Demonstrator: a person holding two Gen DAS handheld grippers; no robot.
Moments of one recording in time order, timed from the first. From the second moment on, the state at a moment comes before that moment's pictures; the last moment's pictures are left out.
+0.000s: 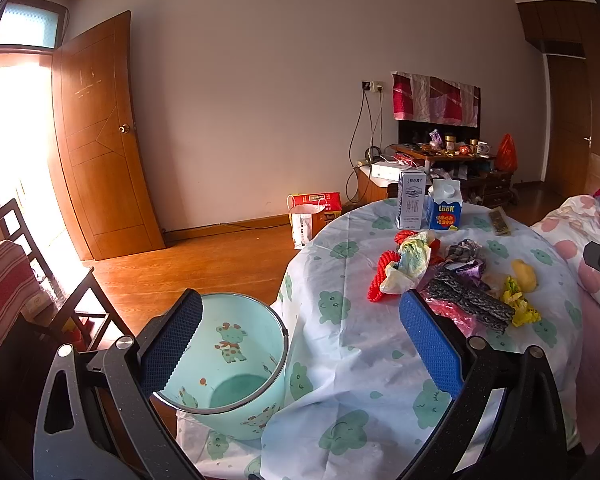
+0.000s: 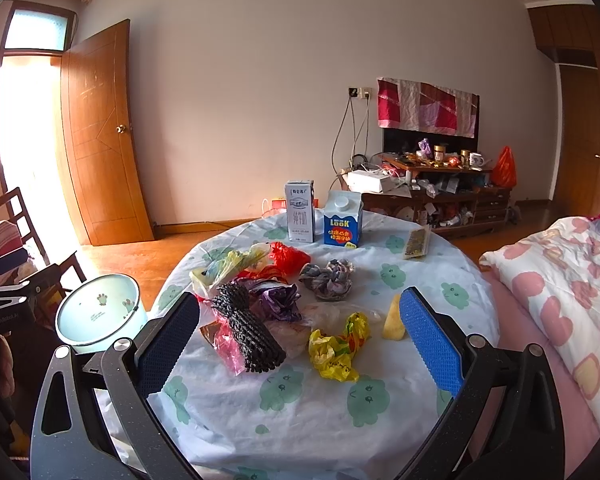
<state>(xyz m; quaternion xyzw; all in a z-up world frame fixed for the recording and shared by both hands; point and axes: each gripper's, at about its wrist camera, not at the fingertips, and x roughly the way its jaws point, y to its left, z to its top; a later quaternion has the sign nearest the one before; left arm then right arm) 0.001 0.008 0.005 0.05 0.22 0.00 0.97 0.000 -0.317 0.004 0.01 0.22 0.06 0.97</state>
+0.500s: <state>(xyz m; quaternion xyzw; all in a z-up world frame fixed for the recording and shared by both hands) 0.001 0.008 0.005 0.05 0.22 0.00 0.97 0.001 -0.317 0.004 0.01 0.22 0.06 0.97</state>
